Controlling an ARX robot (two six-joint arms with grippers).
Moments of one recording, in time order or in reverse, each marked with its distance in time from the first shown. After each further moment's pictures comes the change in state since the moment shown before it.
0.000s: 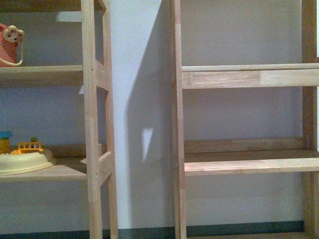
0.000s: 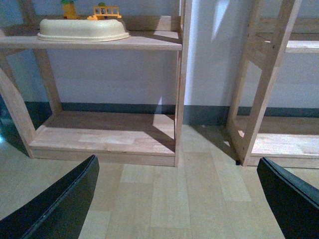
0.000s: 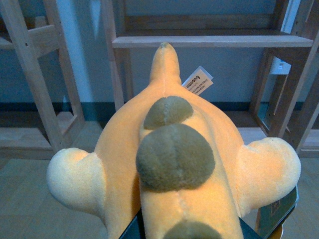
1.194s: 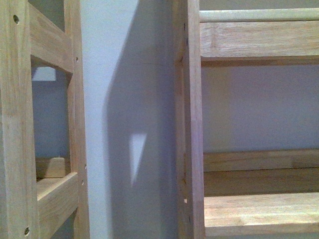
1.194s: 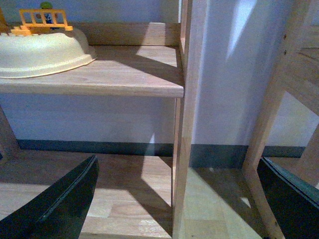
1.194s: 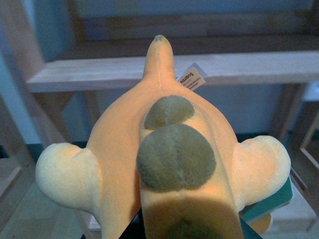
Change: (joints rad) left arm 0.000 0.000 0.000 0.000 0.000 0.000; right arm 0.050 0.018 0.004 -0.027 0.158 0.029
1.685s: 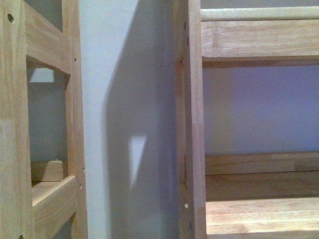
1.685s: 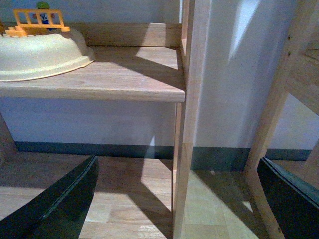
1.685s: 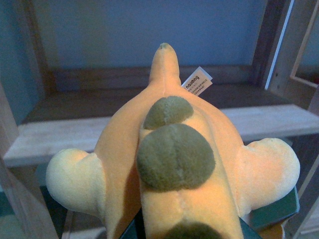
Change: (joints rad) left arm 0.000 0.000 0.000 0.000 0.000 0.000; right arm 0.391 0.277 0.292 0.119 0.533 -0.107
